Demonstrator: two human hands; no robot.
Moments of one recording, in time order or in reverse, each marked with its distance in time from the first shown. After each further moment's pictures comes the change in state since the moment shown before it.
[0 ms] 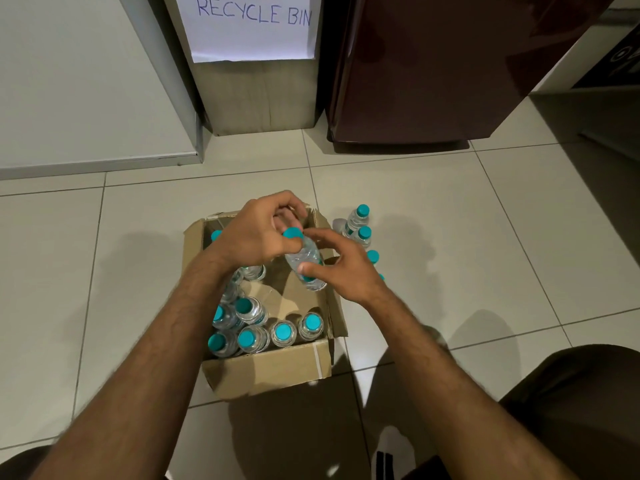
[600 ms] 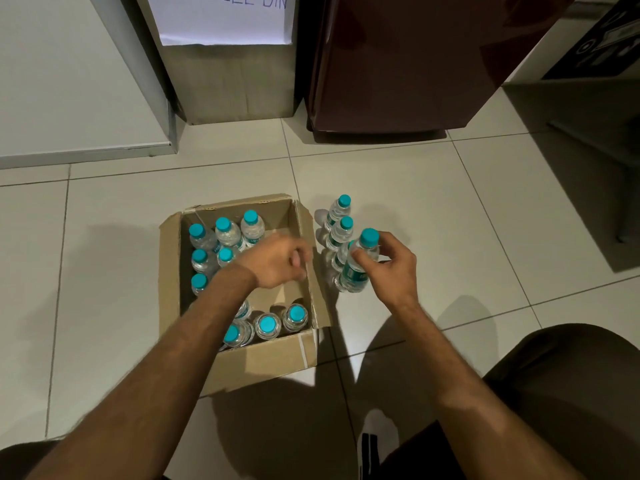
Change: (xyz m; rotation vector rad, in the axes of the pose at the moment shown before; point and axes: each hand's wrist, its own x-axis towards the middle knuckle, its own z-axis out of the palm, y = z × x) left_hand 0.009 -0.037 0.067 0.336 -0.350 -0.099; right_hand -0.047 0.045 -0.047 0.039 0.514 0.192
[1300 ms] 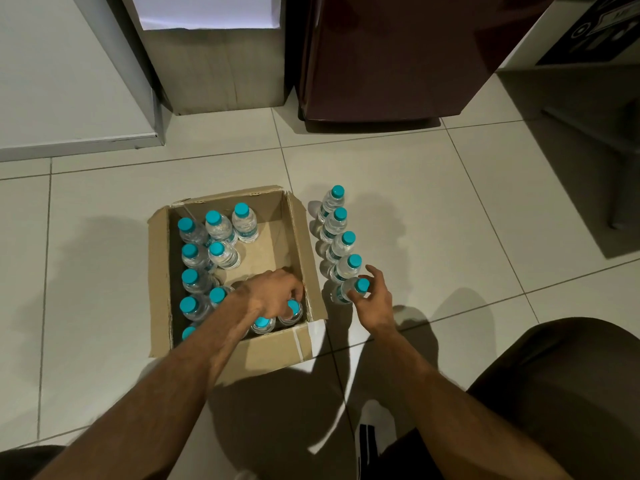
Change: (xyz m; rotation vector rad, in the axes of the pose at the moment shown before) left_hand 0.001 -0.024 0.069 0.308 -0.285 -0.082; right_hand -0.030 0.104 0.029 -0.040 -0.069 0.364
